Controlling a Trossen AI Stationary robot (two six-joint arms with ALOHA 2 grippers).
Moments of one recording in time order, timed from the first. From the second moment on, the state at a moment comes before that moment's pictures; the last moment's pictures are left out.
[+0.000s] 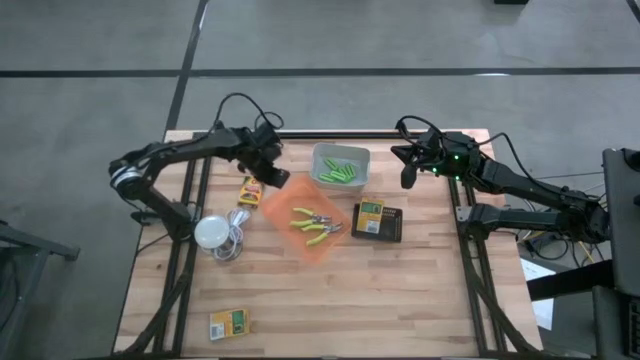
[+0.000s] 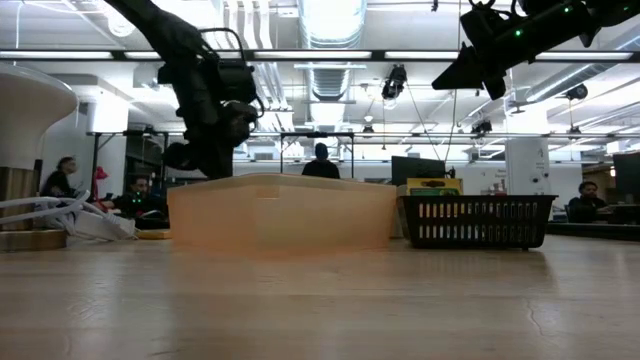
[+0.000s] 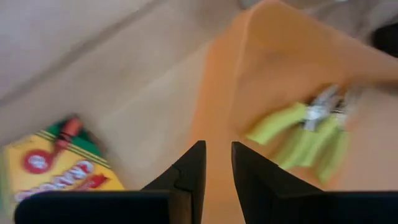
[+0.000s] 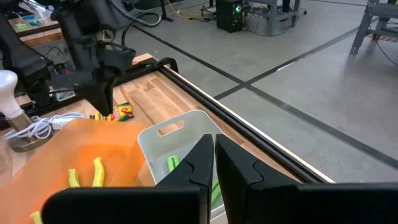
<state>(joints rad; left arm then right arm) 0.61 1.50 1.03 -0.73 0.29 -0.44 -0.49 0.81 0.63 -0.10 0.05 0.16</state>
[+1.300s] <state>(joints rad) 0.49 1.59 0.98 -0.59 0.12 -0.37 -0.49 0.81 0.63 -0.10 0.05 0.16</state>
